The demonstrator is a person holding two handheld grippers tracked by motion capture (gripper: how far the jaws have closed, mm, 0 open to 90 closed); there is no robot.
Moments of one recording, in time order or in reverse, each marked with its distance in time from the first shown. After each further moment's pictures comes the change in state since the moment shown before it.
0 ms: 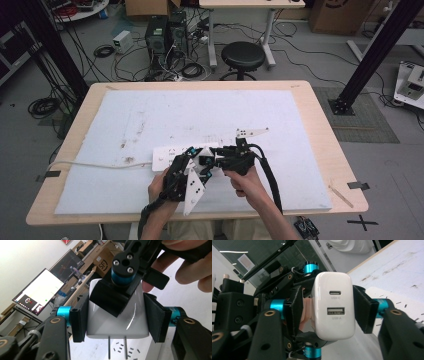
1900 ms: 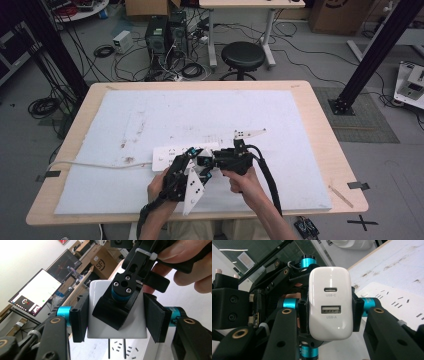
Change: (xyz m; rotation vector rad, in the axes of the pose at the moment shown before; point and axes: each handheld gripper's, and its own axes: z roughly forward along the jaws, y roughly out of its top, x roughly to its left) left arm 0.001 -0.001 0.000 0.004 -0.024 0.005; right arm -0.004 -0.004 0.004 0.019 0.004 0.018
